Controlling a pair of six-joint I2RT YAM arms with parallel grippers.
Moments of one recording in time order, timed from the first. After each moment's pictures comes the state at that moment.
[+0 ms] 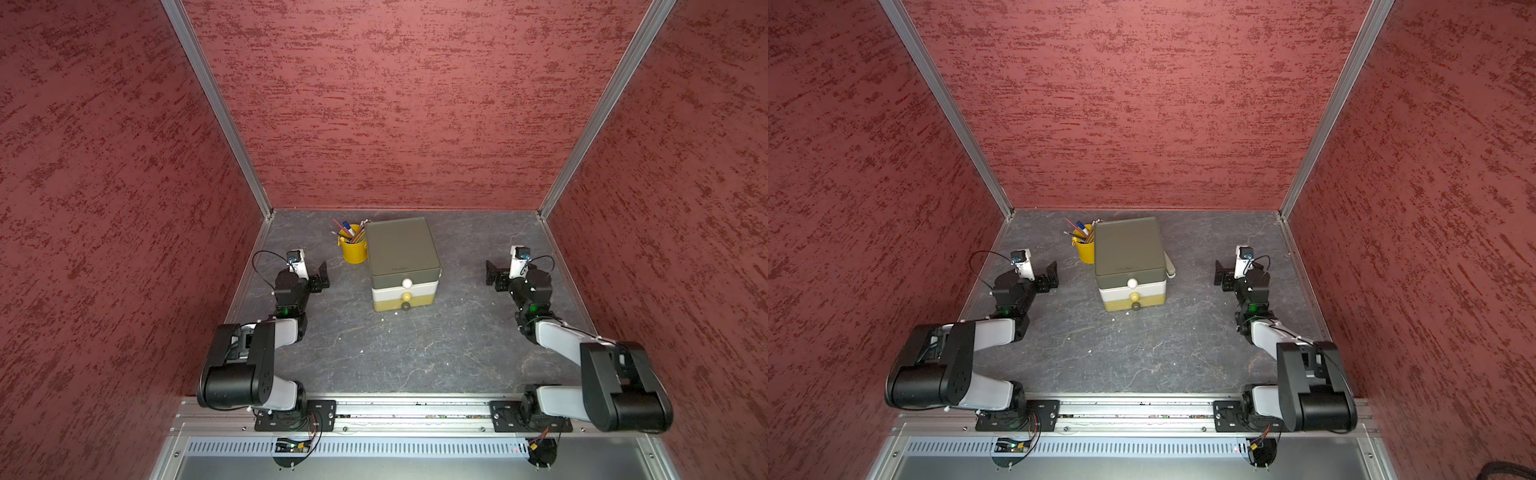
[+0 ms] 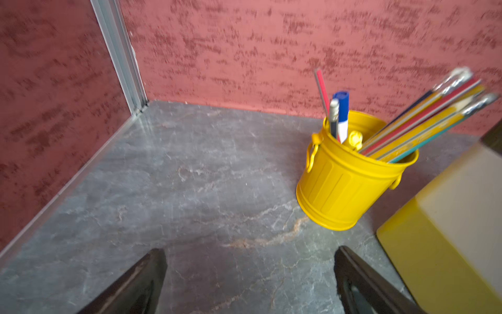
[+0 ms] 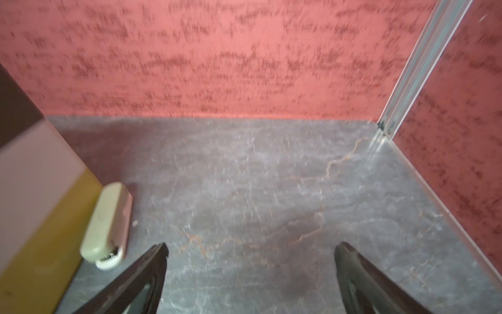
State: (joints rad) left arm 0.06 1.40 0.38 0.79 0.04 -0.10; right arm 0.01 1.26 0.47 0.56 -0.04 0.10
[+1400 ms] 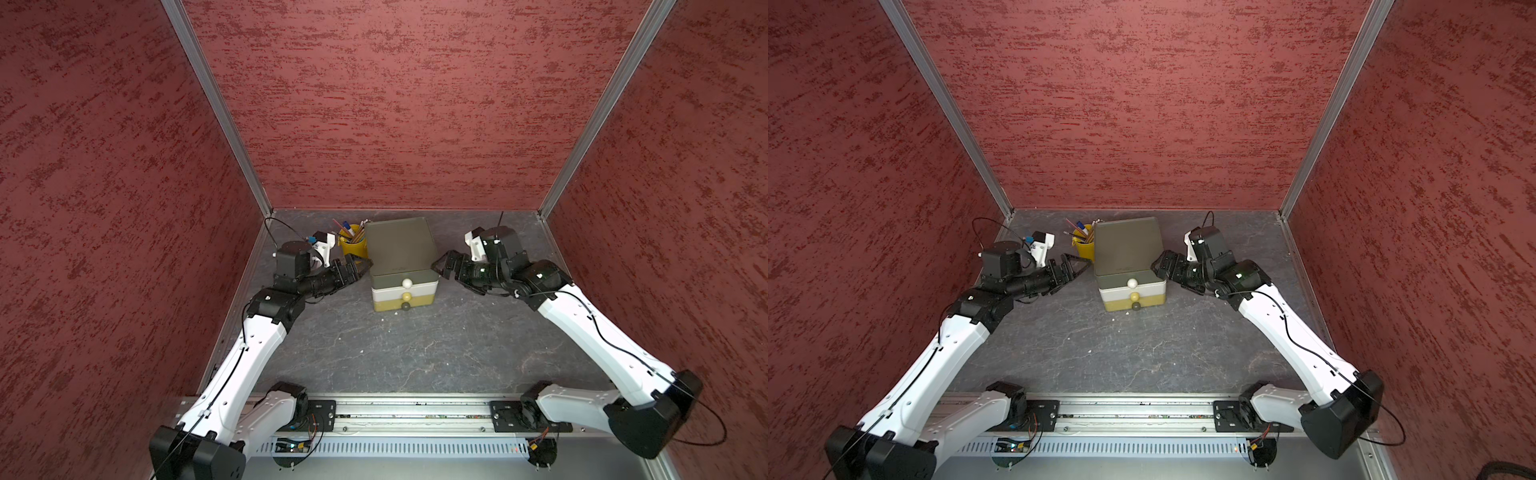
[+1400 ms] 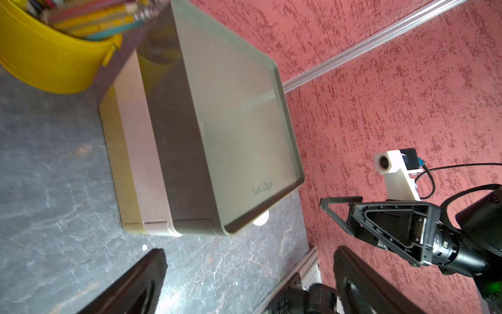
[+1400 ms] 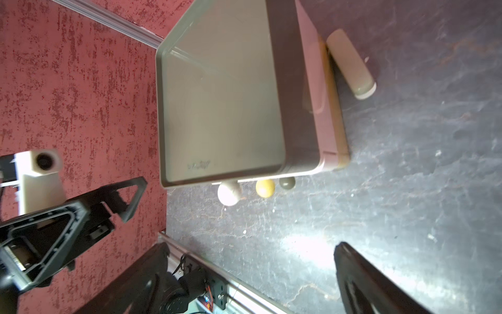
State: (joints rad) left arm -0.24 0.99 0.89 -0.43 0.60 -0.74; right arm 0.57 1.22 1.27 -0.79 -0.23 0.87
